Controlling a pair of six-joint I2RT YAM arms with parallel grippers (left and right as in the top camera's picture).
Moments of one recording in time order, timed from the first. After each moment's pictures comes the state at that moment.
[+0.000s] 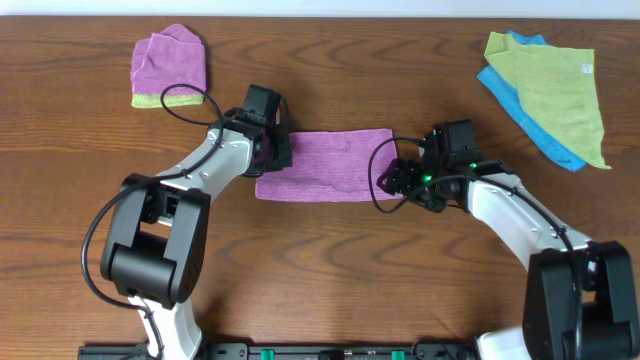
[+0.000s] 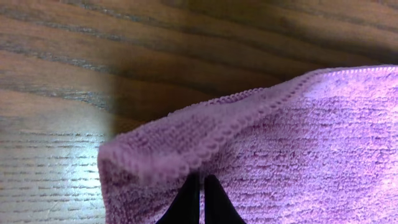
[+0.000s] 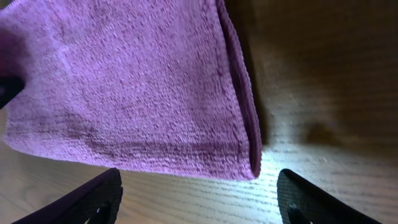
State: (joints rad) left arm -0.32 1.95 1.23 -0.51 0.13 -0.41; right arm 0.18 1.64 0.88 -0.44 -0.39 0.53
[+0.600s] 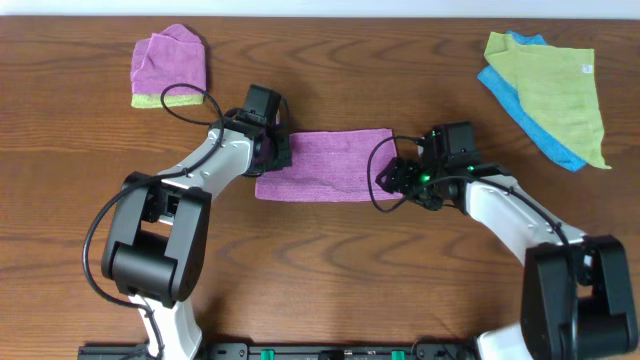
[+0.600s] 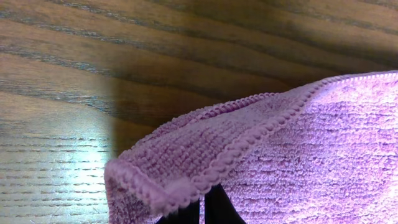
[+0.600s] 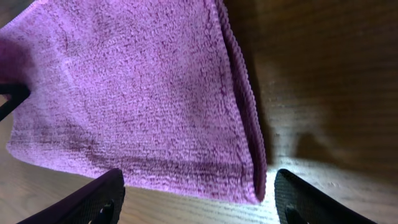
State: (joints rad) left arm -0.32 1.96 1.23 -0.50 0.11 -0.41; right arm 0.18 1.67 0.86 -0.36 -0.40 0.54
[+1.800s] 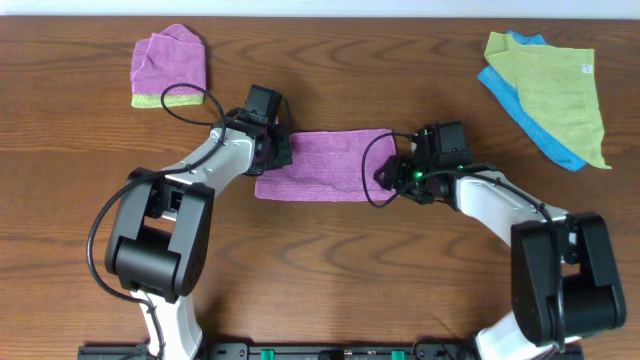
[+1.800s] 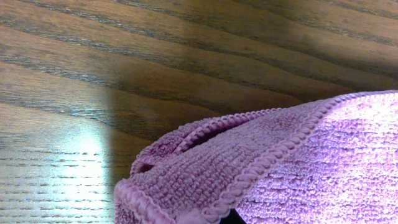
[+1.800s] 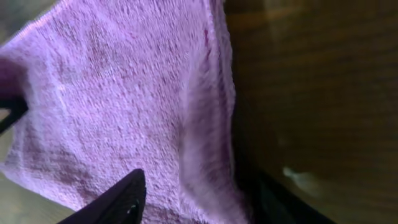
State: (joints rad) left arm -0.32 1.98 1.23 -0.48 0.09 -0.44; right arm 0.20 1.76 0.86 -0.21 -0.40 0.56
